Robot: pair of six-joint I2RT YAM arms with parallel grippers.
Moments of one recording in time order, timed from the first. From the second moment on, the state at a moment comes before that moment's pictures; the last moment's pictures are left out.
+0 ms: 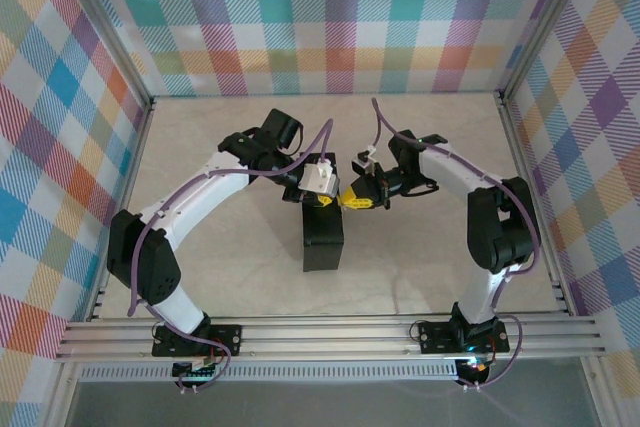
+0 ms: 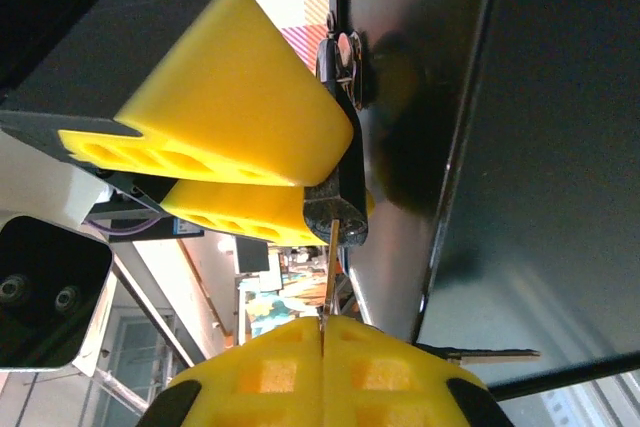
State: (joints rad) left arm -0.59 1.63 1.46 -0.85 0.67 1.24; right arm 0.35 1.80 1.32 -1.14 -1.46 -0.02
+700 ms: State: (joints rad) left arm -0.58 1.69 1.51 -0.95 0.74 1.23; right arm 0.32 1.81 1.29 -1.17 -1.43 -0.15
